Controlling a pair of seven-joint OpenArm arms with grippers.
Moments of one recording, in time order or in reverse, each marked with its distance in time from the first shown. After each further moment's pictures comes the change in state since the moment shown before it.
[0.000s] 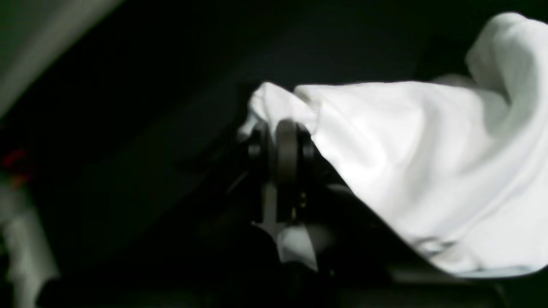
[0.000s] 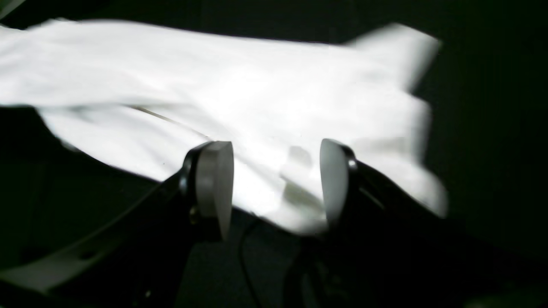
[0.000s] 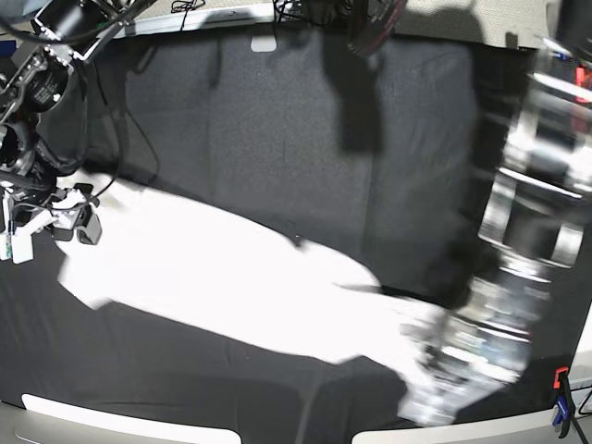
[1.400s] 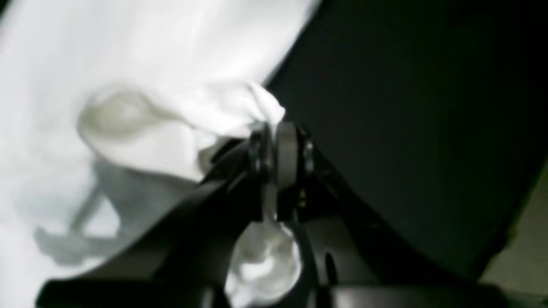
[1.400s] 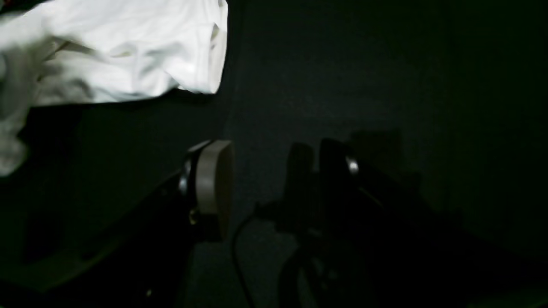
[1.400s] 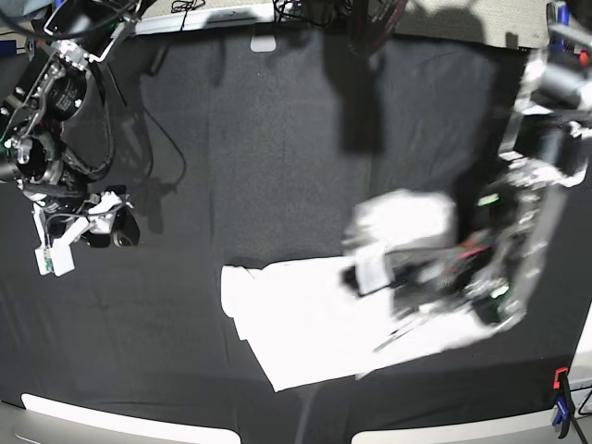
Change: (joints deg) left arm 17.2 -0.2 0.0 41.4 -39.5 -13.2 25.2; right arm 0.0 -1.0 -8.5 0.0 -2.1 0.0 0.0
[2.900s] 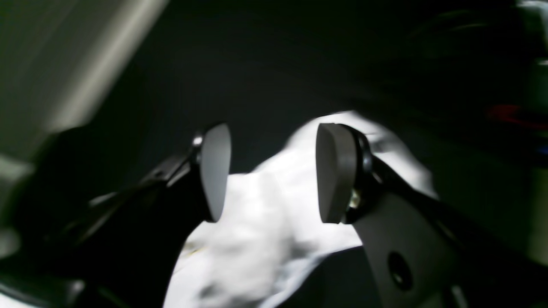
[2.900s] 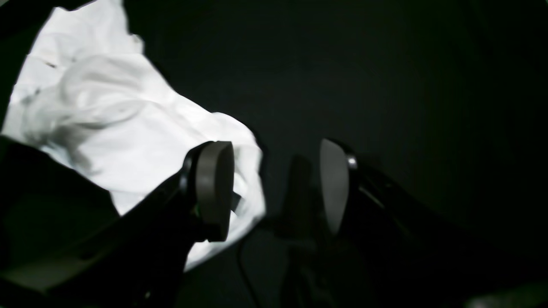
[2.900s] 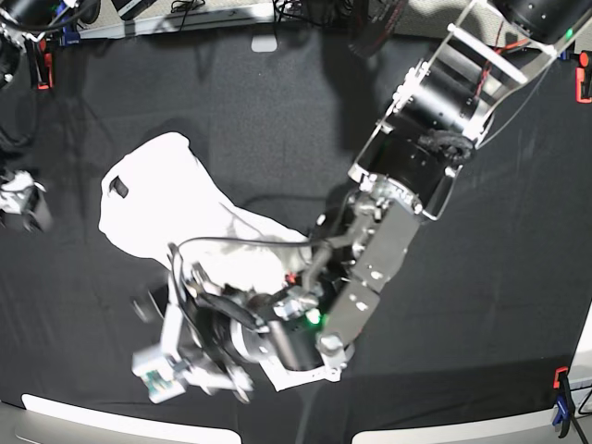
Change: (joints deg) left arm -6.6 26.3 6.6 -3.5 30.2 0.0 -6.5; right arm -6.3 12.2 10.2 -0.4 9.6 0.2 4.8
